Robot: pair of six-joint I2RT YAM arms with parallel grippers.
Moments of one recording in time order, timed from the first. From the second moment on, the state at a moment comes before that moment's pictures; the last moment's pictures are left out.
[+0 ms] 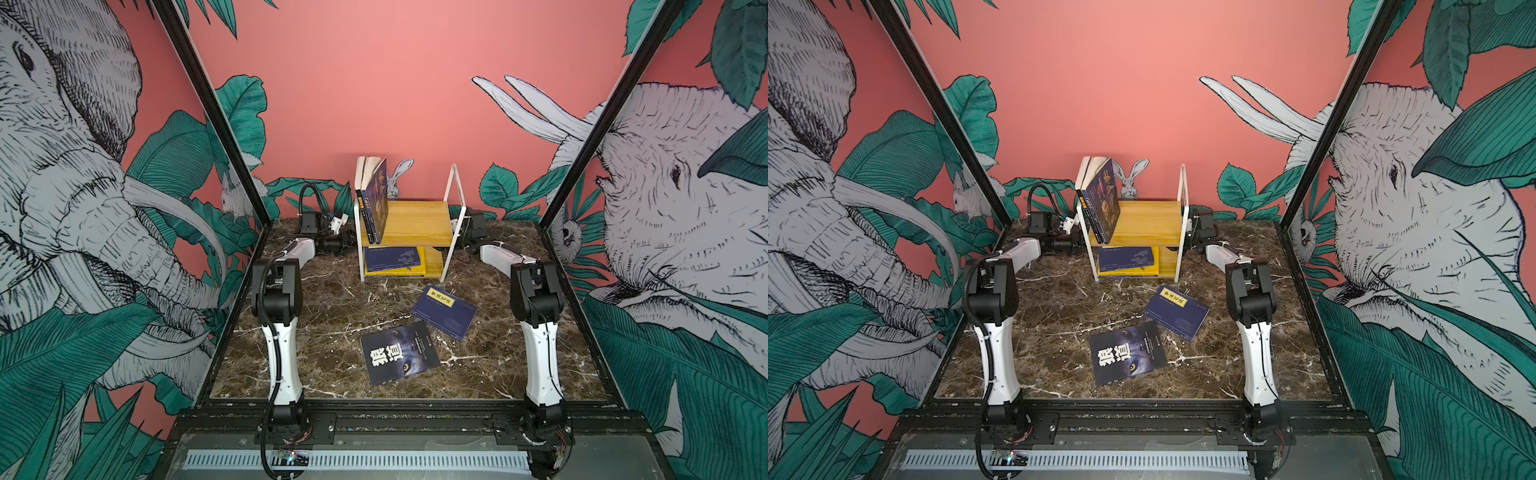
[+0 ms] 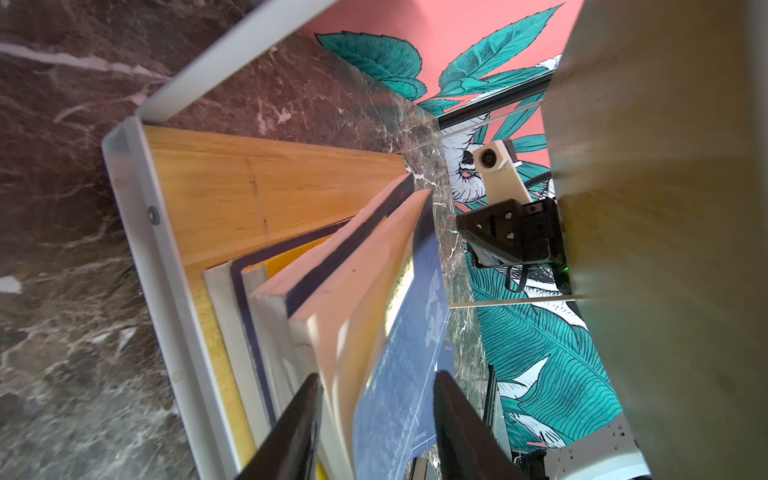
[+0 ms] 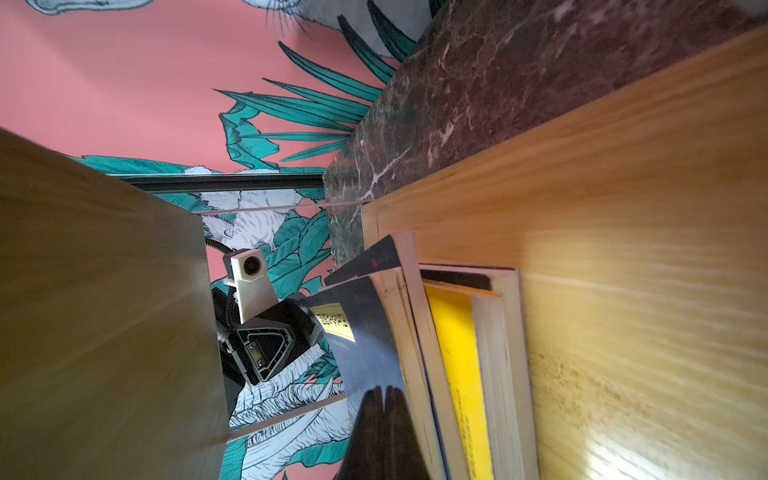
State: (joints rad) left arm -0.05 2.26 1.73 -0.28 1.07 -0.39; right arm 0.24 2.32 1.79 -0.04 -0.86 1.02
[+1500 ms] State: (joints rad) left arm -0.08 2.31 1.78 -0.34 1.04 -0.40; right arm 0.24 2.27 1.68 -0.15 -0.87 0.93
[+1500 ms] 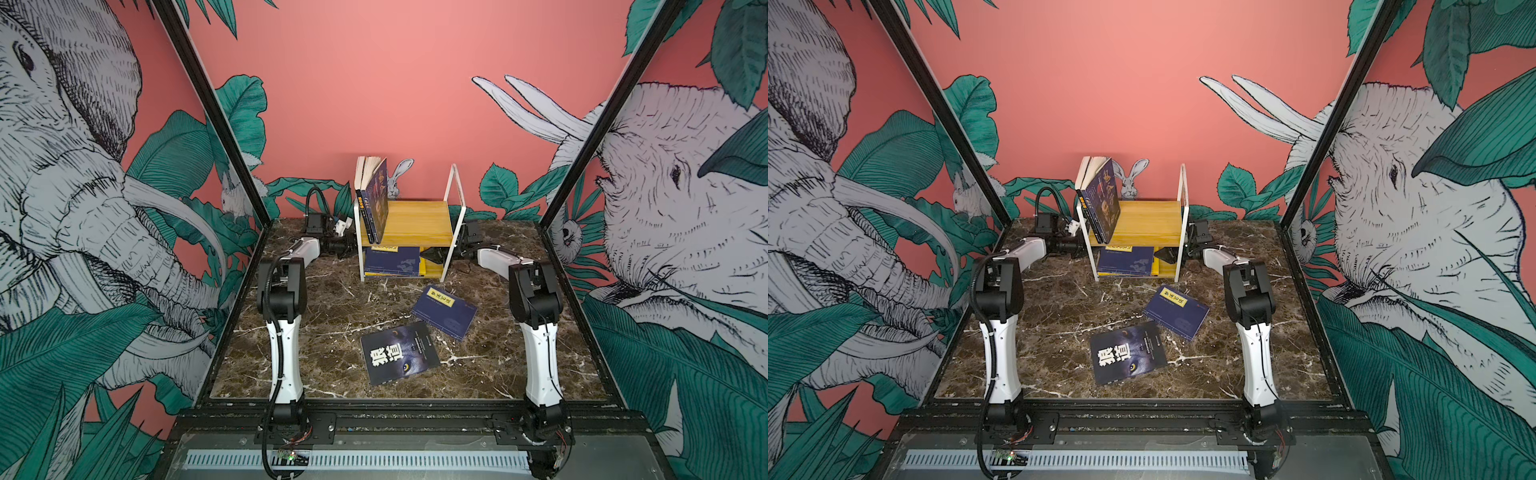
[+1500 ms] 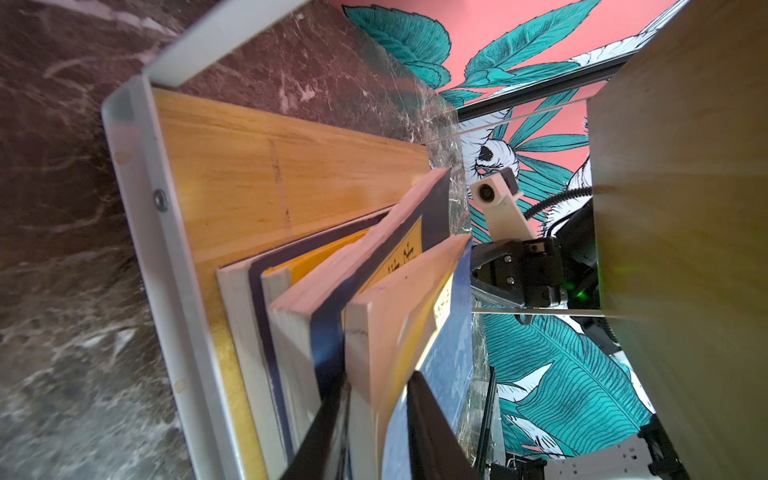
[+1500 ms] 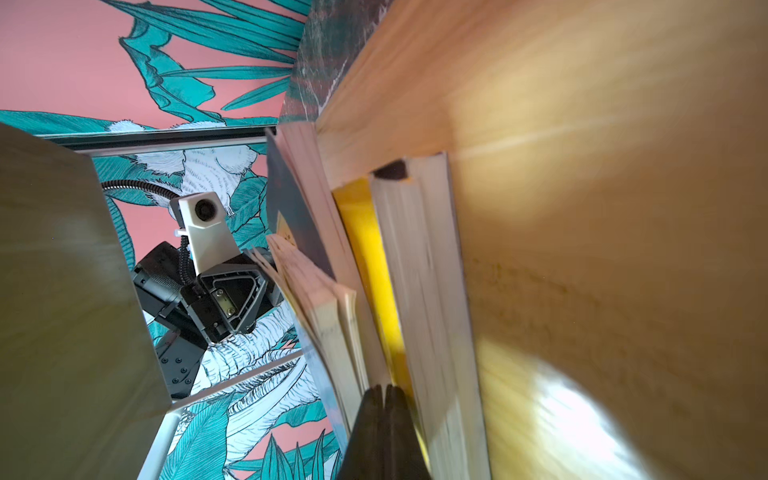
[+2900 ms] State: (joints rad) left arm -0.07 2.32 1.82 -0.33 1.08 -0.40; right arm 0.26 2.34 1.89 -0.26 -0.76 0.85
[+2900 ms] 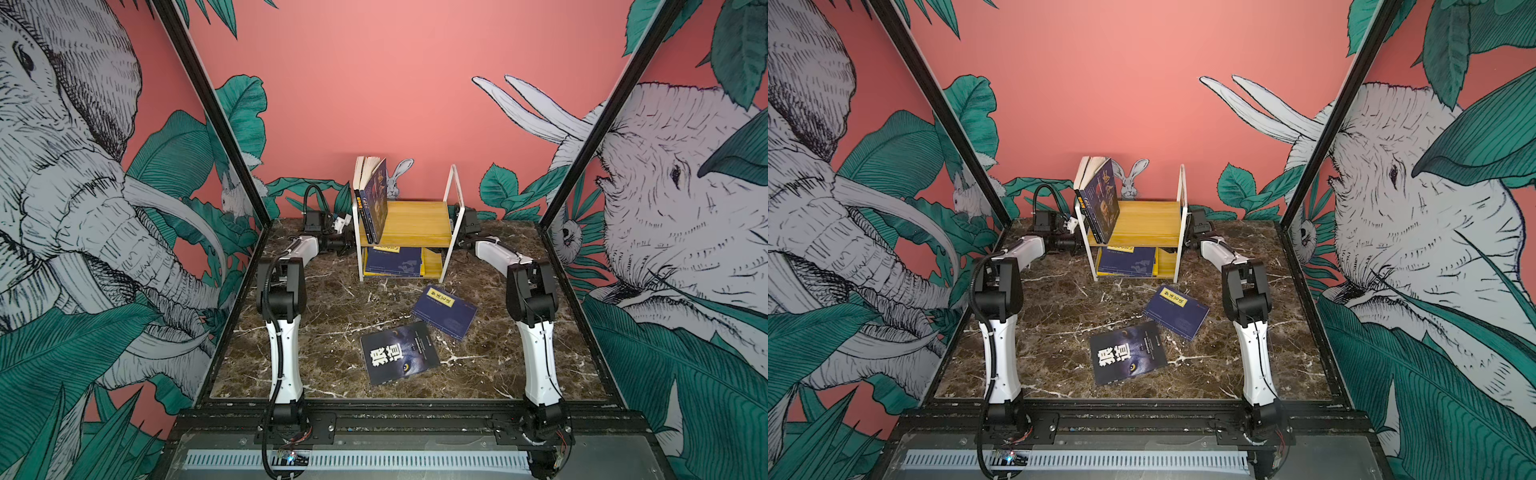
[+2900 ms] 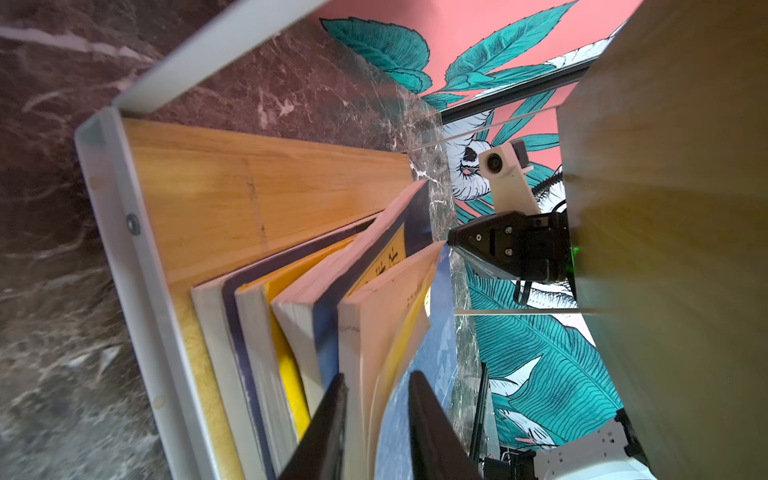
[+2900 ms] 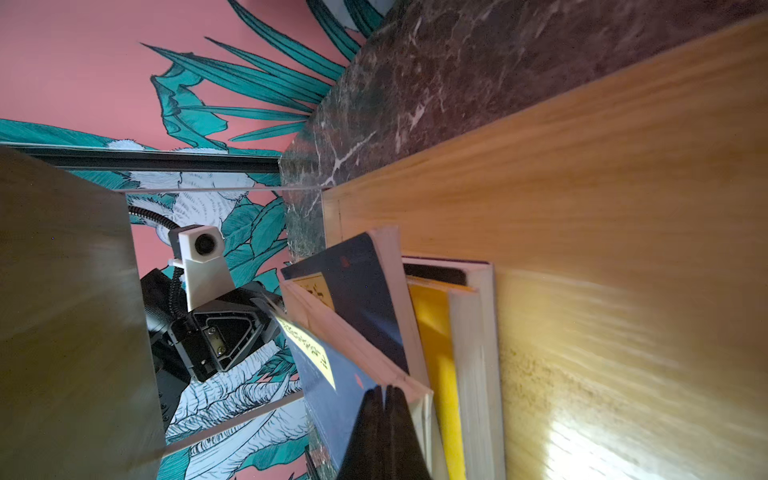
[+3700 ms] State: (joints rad) left arm -0.02 2.32 1.81 -0.34 1.04 -0.41; right arm 0.34 1.35 0.96 -0.20 -0.34 0.49
